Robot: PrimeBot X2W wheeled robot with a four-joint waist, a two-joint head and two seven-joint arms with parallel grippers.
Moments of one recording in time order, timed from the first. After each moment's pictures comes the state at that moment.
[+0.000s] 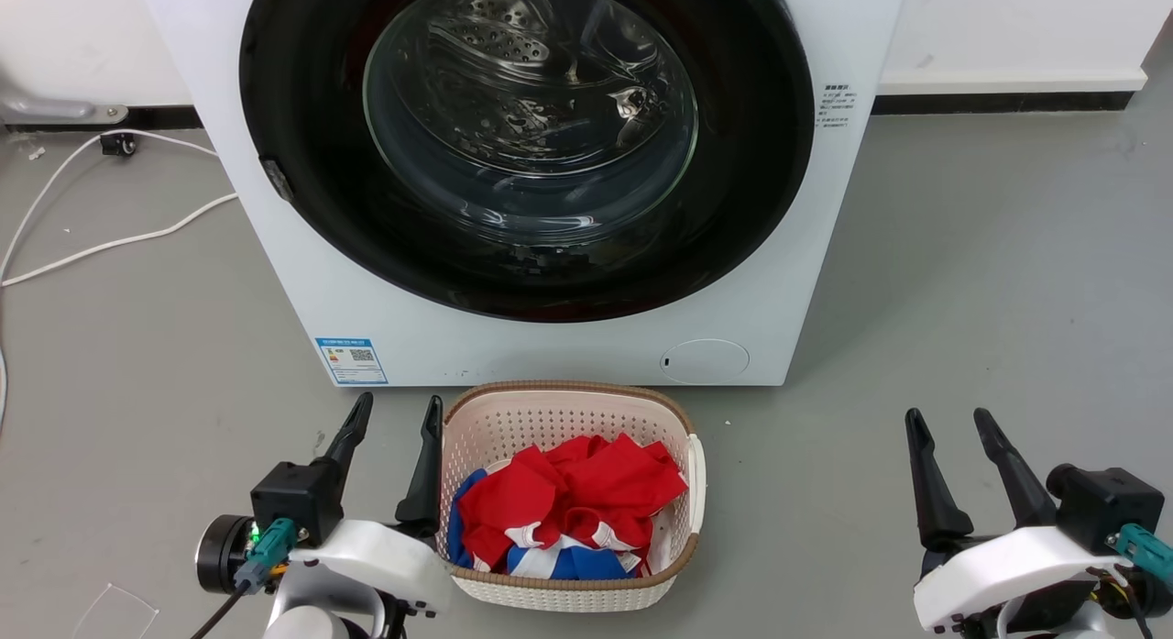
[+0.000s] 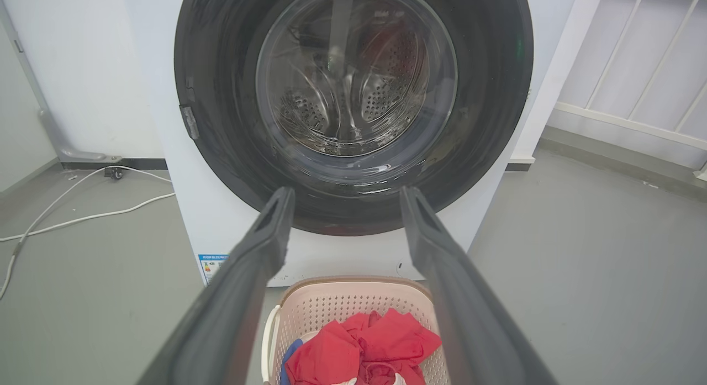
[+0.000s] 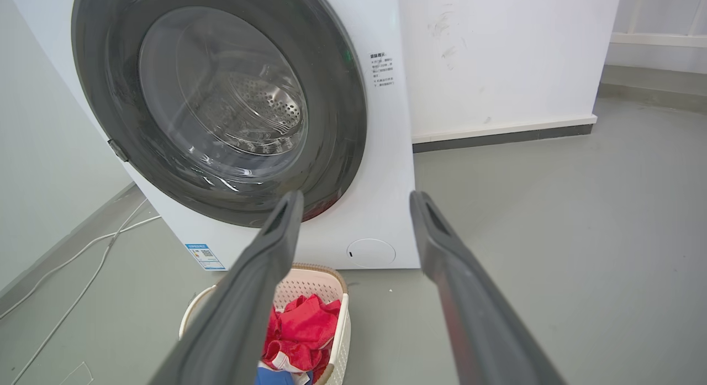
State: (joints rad) left arm -0.11 0.18 -0.22 0.19 -0.32 0.00 -0.20; right arm 0.00 -0.05 -0.02 0.06 0.23 0.13 -0.06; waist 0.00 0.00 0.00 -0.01
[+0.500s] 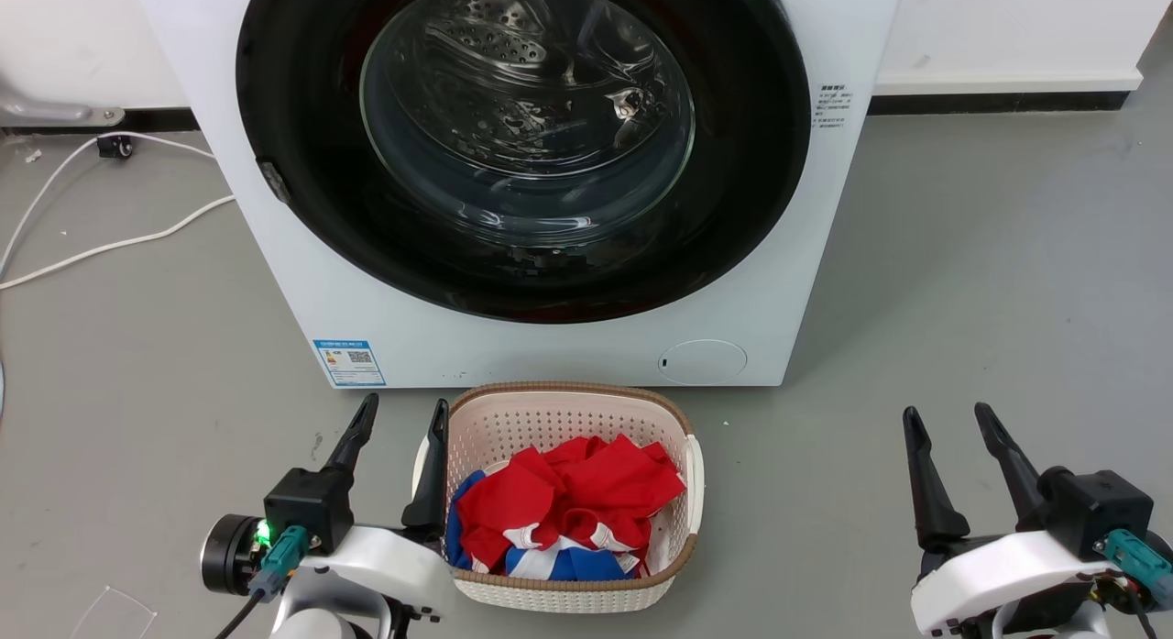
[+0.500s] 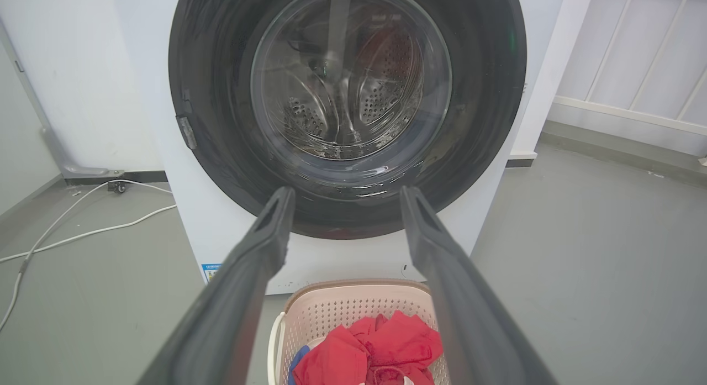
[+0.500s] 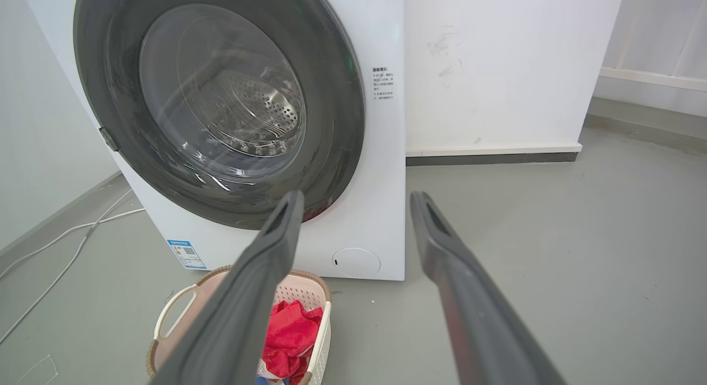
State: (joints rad) left arm -0.12 0.16 -0.20 0.21 -0.25 0.00 -0.23; right arm 0.01 -0.05 -0.01 0.05 0.14 0.13 -0.09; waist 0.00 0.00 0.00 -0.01
